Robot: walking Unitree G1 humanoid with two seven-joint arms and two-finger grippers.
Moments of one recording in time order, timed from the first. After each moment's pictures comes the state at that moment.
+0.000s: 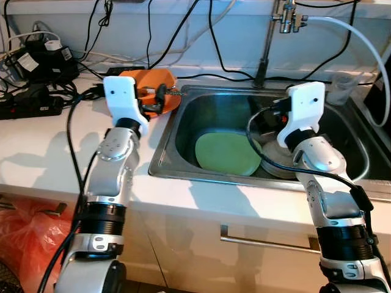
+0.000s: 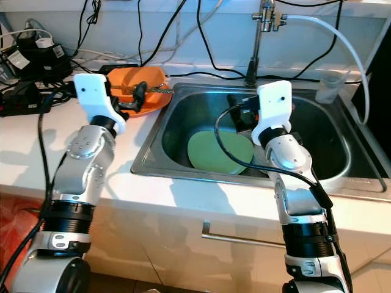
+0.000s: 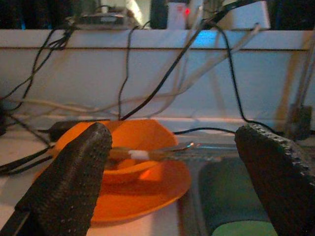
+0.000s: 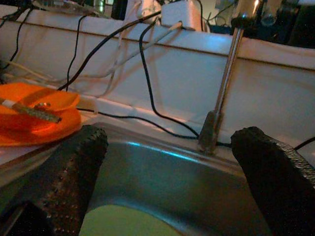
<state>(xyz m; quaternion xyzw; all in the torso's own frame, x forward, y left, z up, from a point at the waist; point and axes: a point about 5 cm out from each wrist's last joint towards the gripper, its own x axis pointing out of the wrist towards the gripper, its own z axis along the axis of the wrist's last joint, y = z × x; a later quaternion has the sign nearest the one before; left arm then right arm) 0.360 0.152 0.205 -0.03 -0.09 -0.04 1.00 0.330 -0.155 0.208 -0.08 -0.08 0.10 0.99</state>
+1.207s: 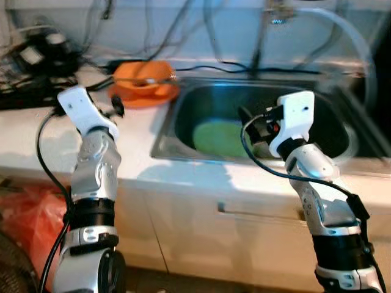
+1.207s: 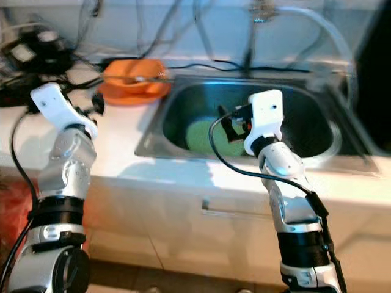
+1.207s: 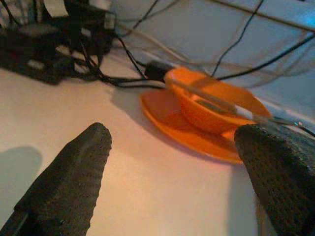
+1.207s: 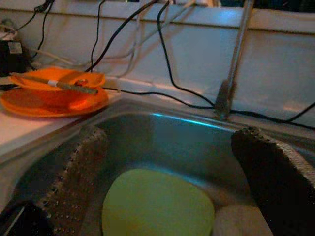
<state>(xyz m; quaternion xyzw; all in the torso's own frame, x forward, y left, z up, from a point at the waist) 0.367 0.203 0.183 -0.16 -0.01 0.15 0.98 0.321 -0.144 0.201 -0.05 -0.04 0.12 0.99</state>
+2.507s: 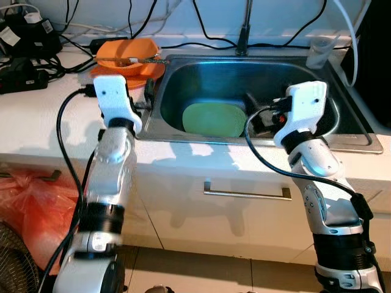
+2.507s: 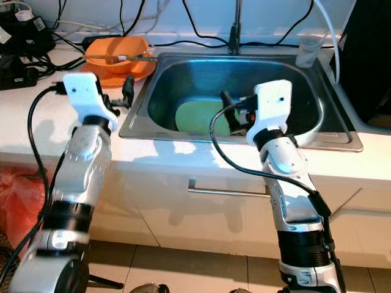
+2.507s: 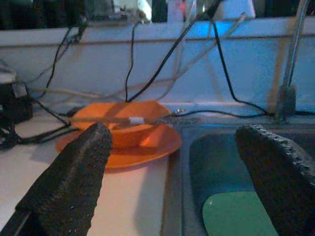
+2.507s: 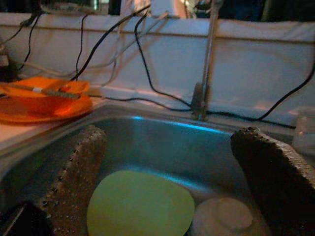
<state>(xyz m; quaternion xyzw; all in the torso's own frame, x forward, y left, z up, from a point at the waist) 0.357 0.158 0.210 -0.01 -0.14 0.01 0.99 0.319 -0.145 0.220 -0.05 -0.11 0.10 0.99</state>
